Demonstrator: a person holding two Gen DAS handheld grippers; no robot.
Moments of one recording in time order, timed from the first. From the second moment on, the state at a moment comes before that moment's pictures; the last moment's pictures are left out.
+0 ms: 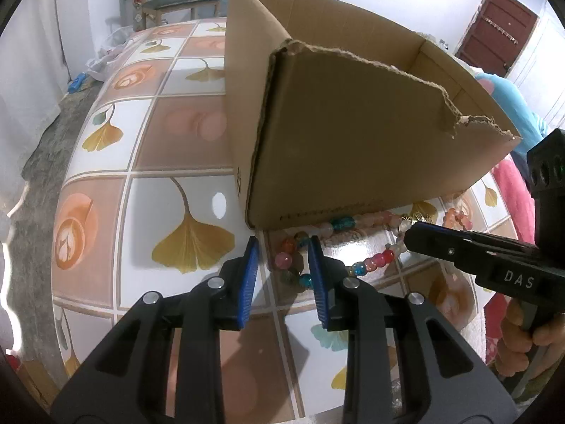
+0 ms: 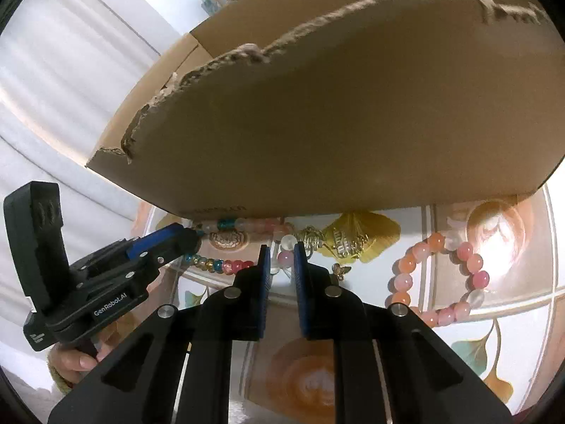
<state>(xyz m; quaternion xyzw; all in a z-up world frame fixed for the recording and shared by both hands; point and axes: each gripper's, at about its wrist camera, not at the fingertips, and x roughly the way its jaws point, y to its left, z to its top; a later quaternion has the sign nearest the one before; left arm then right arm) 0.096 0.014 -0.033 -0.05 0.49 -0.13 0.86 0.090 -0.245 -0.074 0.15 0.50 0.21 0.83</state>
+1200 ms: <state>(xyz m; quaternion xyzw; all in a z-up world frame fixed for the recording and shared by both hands) 0.074 0.037 -0.032 -0.04 0.47 -0.13 0.87 0.094 -0.184 -0.064 0.06 0.51 0.22 0.83</state>
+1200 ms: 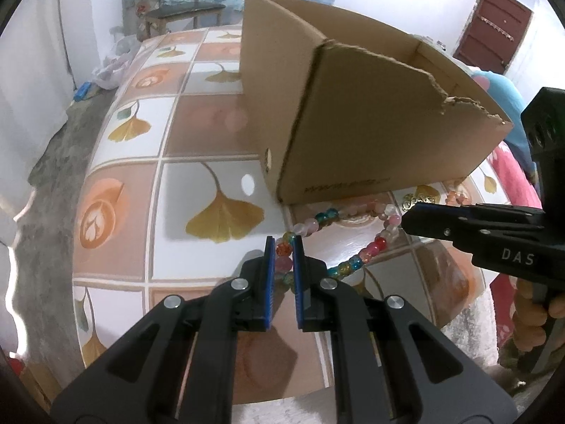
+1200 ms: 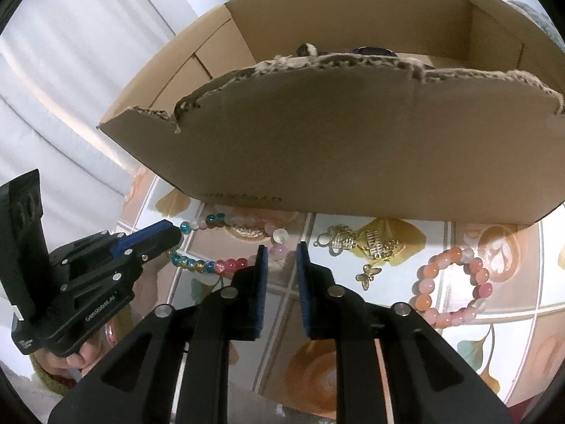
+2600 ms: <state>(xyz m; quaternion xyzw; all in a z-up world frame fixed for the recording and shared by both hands) 0.045 0.016 0.026 0.01 0.38 -0.15 0.91 0.050 -0.131 0.006 -0.01 0.40 0.25 0.88</state>
